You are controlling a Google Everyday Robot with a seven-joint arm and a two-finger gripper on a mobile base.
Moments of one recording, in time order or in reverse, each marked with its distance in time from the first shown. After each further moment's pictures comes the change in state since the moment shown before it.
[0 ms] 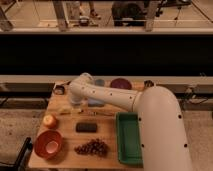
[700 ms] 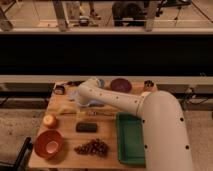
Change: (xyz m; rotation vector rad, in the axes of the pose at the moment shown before) arm 0.040 0.014 0.023 -0.040 -0.024 0.040
